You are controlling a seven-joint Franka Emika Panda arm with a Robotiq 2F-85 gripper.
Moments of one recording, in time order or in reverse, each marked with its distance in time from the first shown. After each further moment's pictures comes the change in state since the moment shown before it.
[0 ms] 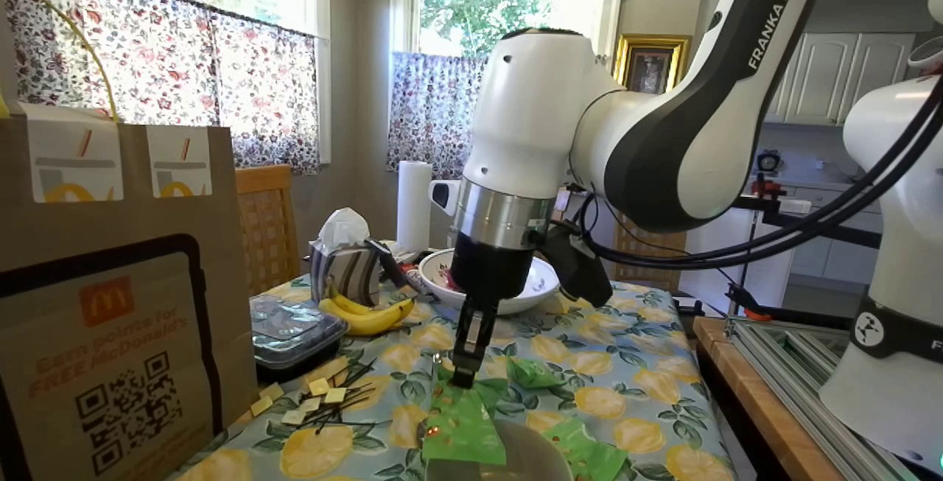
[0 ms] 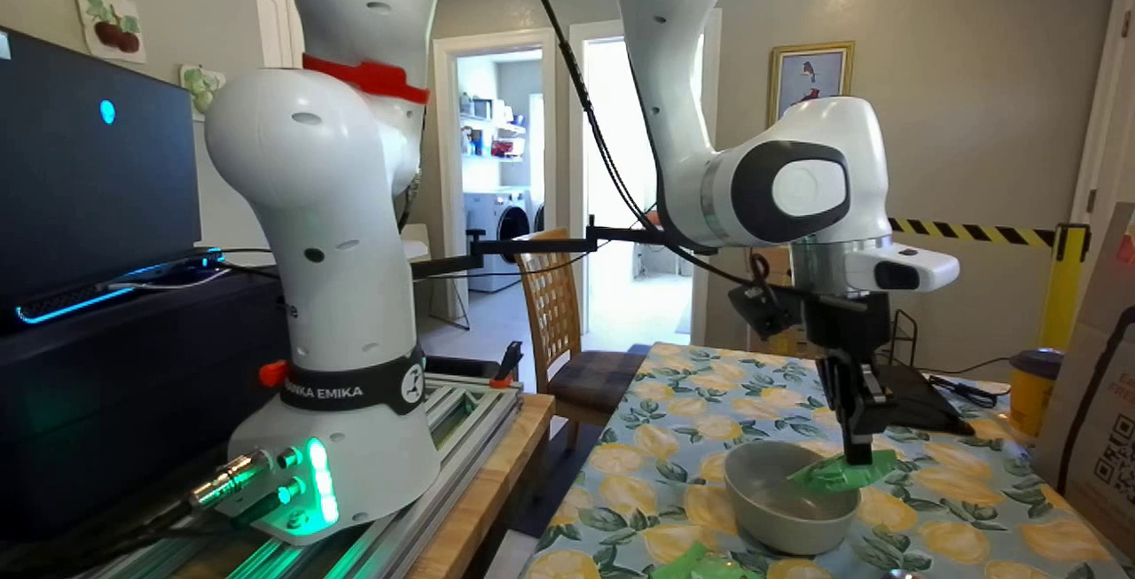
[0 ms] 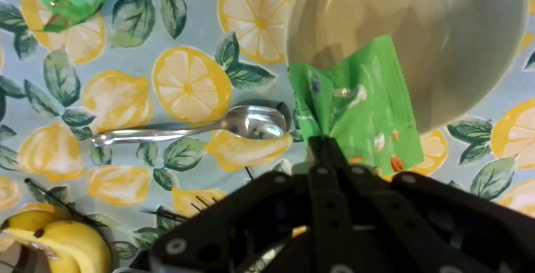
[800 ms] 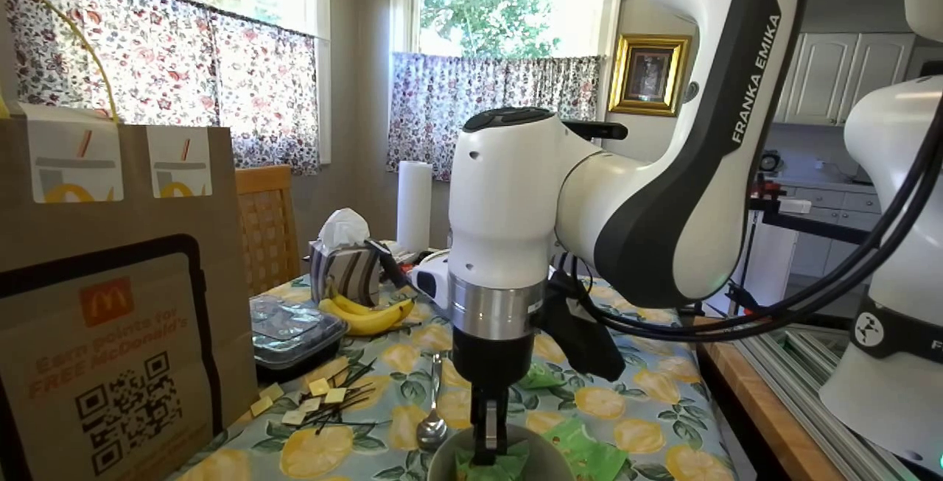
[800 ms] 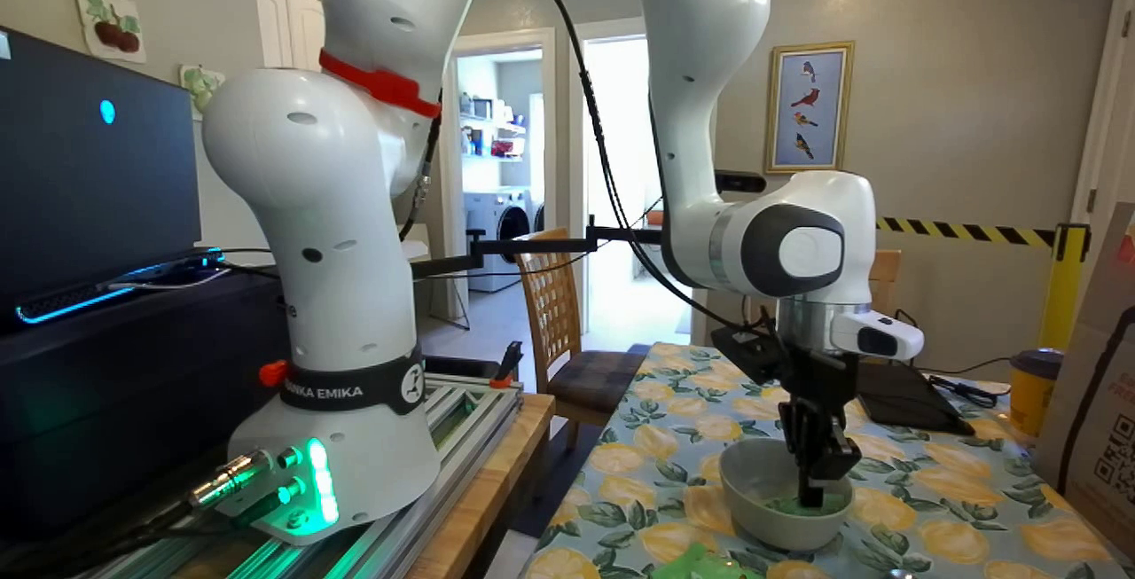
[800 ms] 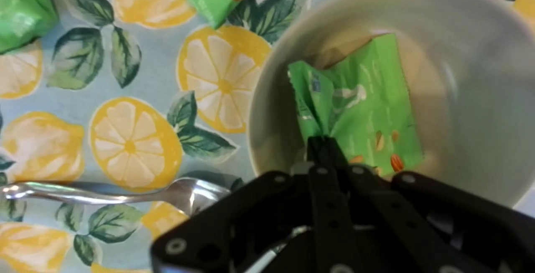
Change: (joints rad) arm -0.020 0.183 0.086 0.088 0.000 -0.070 -0.083
